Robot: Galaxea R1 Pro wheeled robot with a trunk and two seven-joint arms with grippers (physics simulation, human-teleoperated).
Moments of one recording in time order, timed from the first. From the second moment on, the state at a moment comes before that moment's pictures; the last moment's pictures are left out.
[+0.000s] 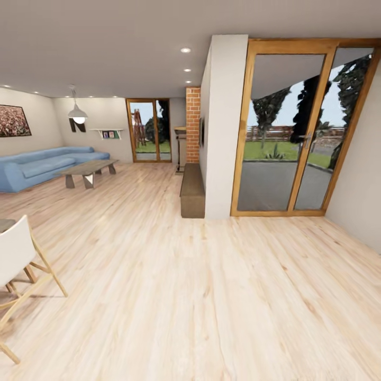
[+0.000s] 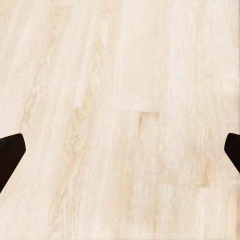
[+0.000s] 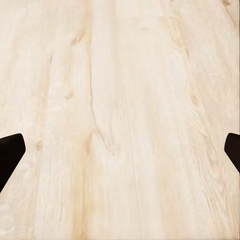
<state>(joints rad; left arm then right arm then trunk) 0.00 0.05 0.01 -0.49 0.02 -0.31 0.12 -0.01 0.03 0.00 -0.63 0.00 -0.32 -0.11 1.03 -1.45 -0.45</state>
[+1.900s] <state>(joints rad) 0.00 0.05 0.01 -0.45 0.01 -0.31 0.12 -0.01 0.02 0.00 -0.63 0.00 -0.32 -0.11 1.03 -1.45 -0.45</state>
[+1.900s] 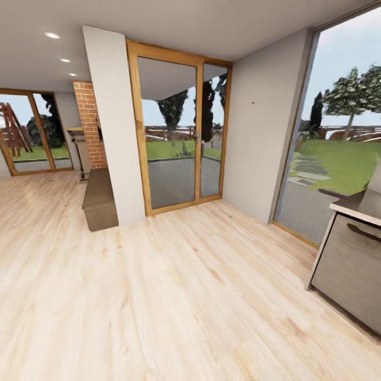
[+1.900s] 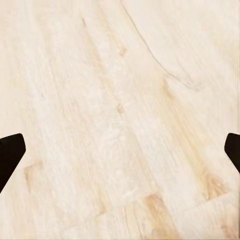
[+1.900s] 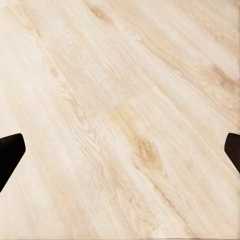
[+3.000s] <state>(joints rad) 0.00 0.06 0.01 -0.45 0.01 -0.31 0.12 -0.01 0.03 0.00 -0.62 0.00 -0.32 -0.11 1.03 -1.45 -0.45</state>
